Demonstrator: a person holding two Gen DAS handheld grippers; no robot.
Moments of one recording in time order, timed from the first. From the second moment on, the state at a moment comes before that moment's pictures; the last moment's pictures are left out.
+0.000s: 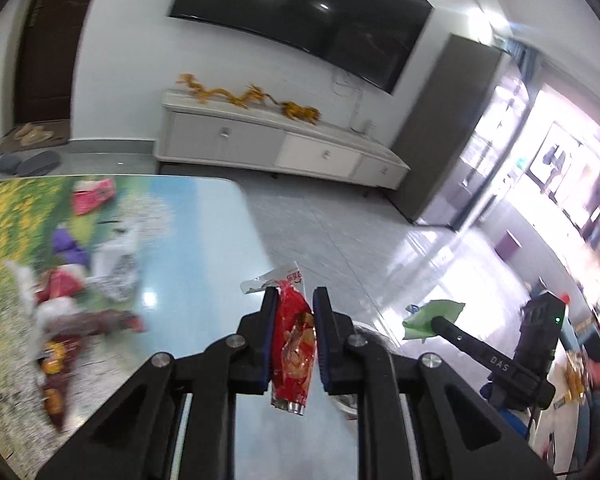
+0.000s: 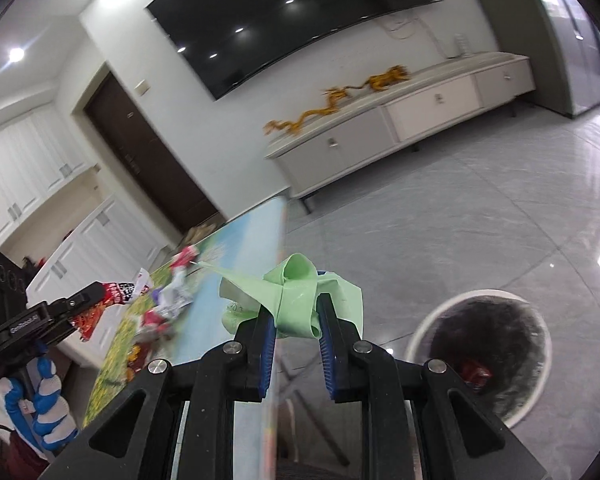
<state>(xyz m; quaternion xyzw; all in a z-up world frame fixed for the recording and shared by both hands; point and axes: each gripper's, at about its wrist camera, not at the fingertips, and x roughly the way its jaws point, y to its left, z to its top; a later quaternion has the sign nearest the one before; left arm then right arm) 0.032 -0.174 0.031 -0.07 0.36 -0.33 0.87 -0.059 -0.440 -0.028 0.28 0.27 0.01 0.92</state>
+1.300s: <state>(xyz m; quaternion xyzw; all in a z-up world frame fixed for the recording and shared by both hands) 0.042 -0.468 -0.071 0.03 0.49 -0.42 0.76 -0.094 -0.593 -0.149 0.41 0.33 -0.17 0.83</state>
